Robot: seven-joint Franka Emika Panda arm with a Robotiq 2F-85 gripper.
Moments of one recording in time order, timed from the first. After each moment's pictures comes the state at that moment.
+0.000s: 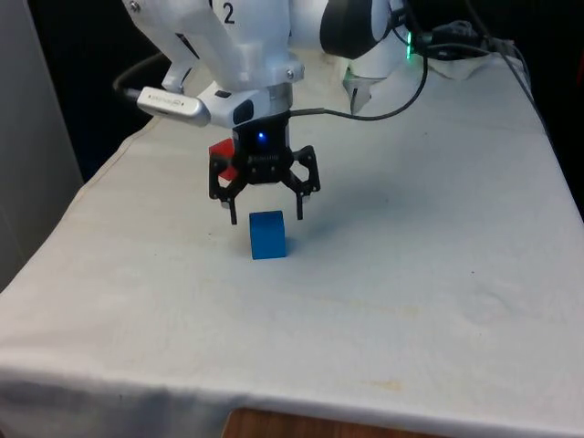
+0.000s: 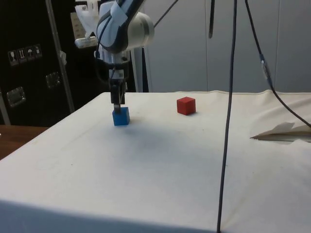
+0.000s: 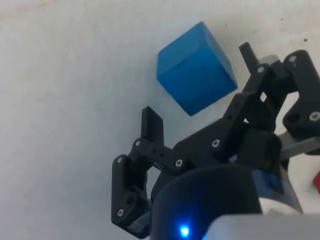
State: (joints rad) arm 0.04 0.69 -0.25 -1.71 0.26 2.47 -0.62
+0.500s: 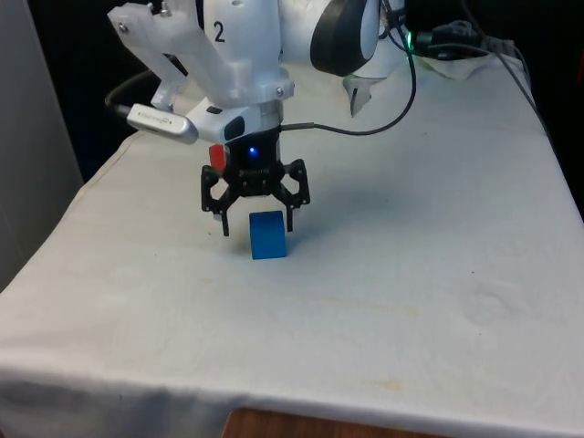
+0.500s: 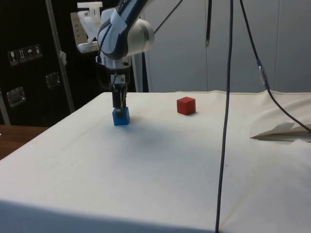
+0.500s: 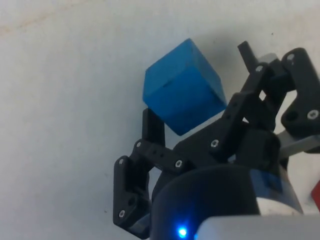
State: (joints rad) arm 0.03 0.75 -0.26 -1.67 0.27 2.48 -0.65
